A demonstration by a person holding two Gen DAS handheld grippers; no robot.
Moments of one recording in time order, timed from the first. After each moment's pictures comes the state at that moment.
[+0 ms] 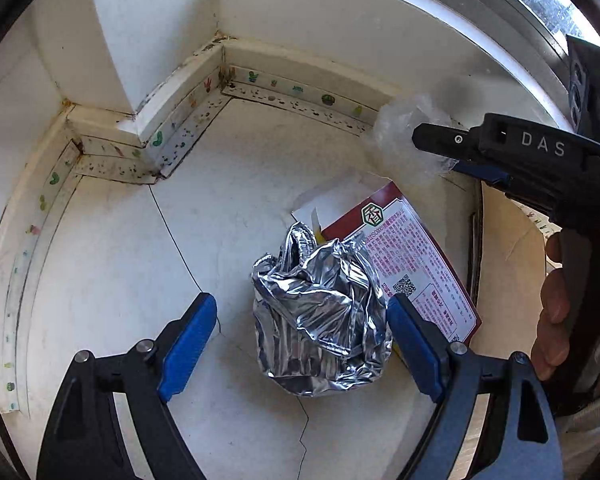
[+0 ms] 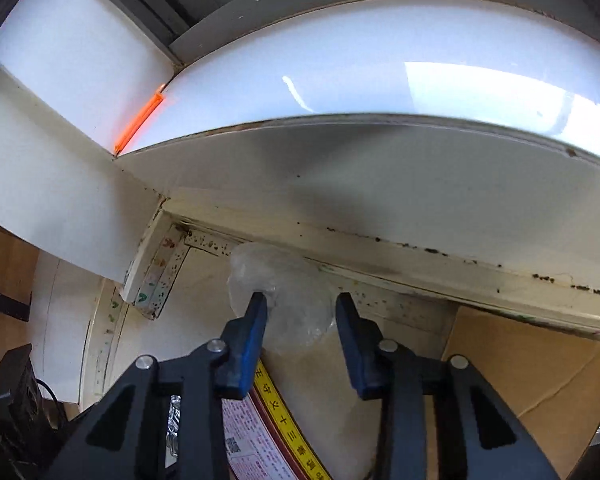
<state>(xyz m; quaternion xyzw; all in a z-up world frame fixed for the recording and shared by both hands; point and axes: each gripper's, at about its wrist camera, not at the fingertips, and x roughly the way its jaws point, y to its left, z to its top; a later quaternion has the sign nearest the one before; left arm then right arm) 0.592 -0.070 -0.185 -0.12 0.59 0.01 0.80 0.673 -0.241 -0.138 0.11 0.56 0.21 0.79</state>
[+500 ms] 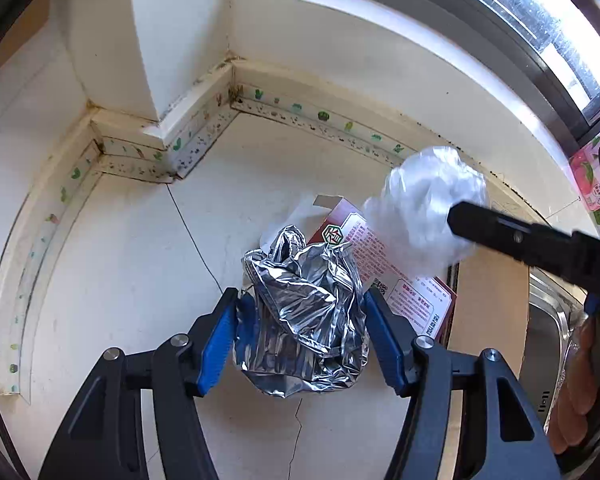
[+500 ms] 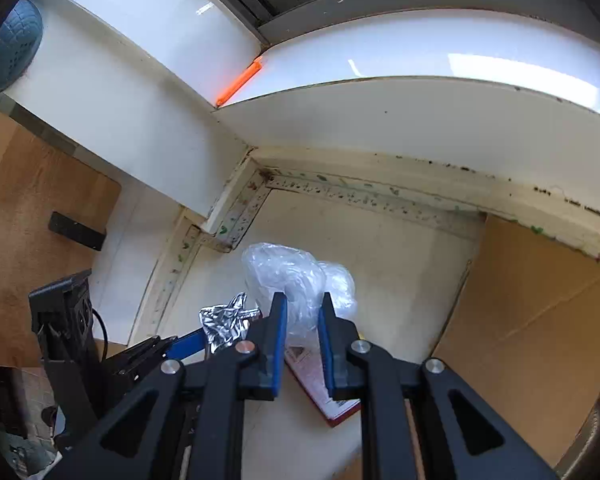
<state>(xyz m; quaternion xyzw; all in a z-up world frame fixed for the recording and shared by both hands) 0.571 -0.068 -0.170 -0.13 0.56 0.02 0.82 0.611 -0.248 -0.099 0.15 0.57 0.30 0.75</state>
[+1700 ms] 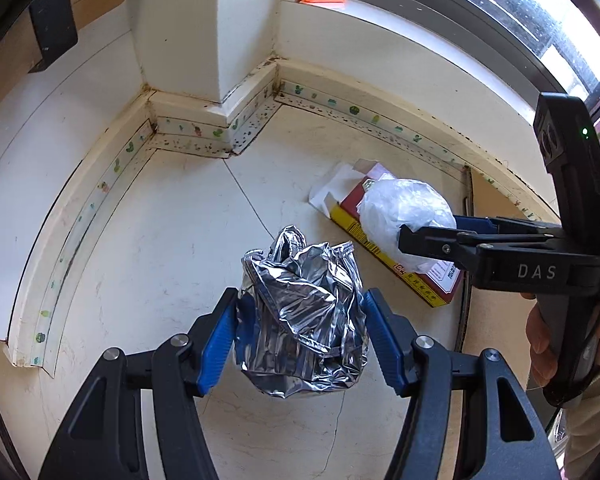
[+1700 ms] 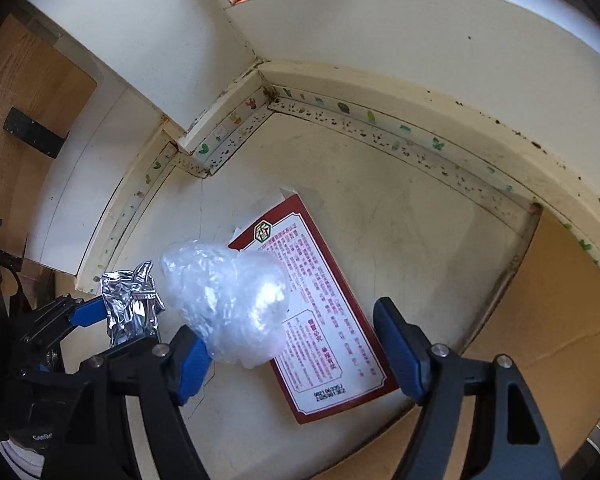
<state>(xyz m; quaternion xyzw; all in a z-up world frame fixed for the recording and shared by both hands) 0.562 -0.067 -0.158 -0.12 0.56 0.03 0.82 0.611 -0.213 -0.143 0.01 0.61 0.33 0.72</state>
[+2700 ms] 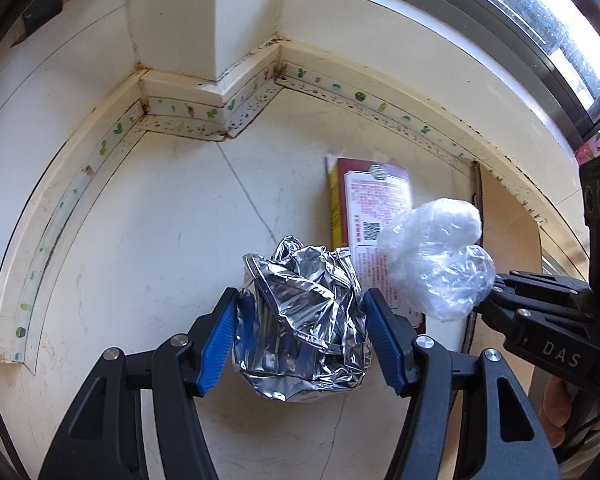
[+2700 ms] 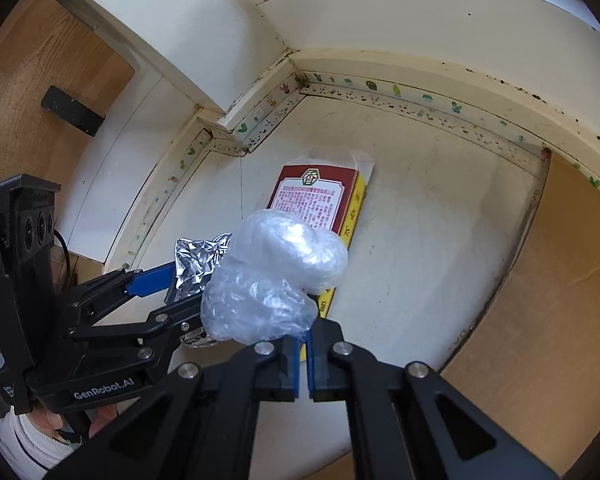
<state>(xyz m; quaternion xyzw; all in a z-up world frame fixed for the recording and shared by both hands) 0.561 -0.057 -0.159 -0.14 0.57 0.04 0.81 0.568 -0.216 -0.133 0.04 0.60 0.35 0.72</state>
